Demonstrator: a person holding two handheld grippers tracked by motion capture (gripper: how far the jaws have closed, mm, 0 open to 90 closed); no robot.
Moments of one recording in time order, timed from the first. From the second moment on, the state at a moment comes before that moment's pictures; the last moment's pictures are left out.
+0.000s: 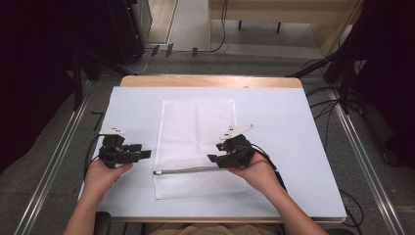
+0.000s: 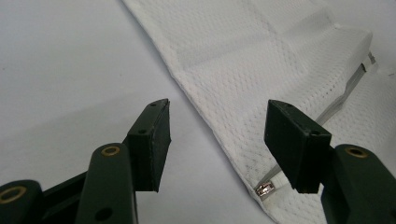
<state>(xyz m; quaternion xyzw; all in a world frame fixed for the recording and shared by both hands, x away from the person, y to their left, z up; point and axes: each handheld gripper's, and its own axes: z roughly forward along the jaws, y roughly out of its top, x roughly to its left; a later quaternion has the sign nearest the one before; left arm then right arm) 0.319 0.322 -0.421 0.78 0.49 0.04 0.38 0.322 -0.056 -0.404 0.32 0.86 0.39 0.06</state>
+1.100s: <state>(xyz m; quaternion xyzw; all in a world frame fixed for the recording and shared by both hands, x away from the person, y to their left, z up) 0.319 0.328 -0.419 0.77 0.50 0.03 0.39 0.310 0.017 -0.409 0.25 0.88 0.39 0.03</state>
